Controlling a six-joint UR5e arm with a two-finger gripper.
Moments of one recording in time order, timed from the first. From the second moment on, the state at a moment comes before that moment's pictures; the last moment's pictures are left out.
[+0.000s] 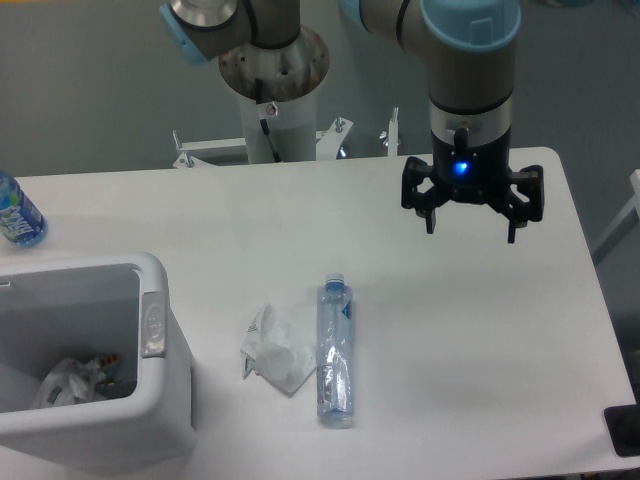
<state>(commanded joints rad) 2.57 -1.81 -1.35 -1.27 1.62 0.91</state>
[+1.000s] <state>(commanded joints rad) 2.54 -1.81 -1.52 -1.11 1.60 0.83</state>
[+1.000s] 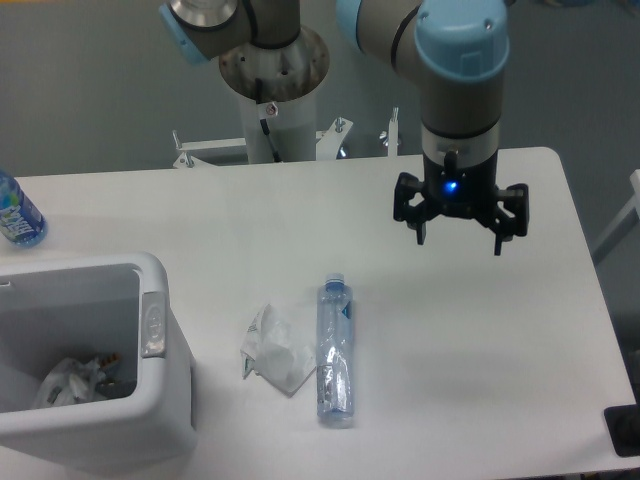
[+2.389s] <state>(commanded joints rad) 2.31 -2.09 -1.54 -1.03 1.37 0.53</state>
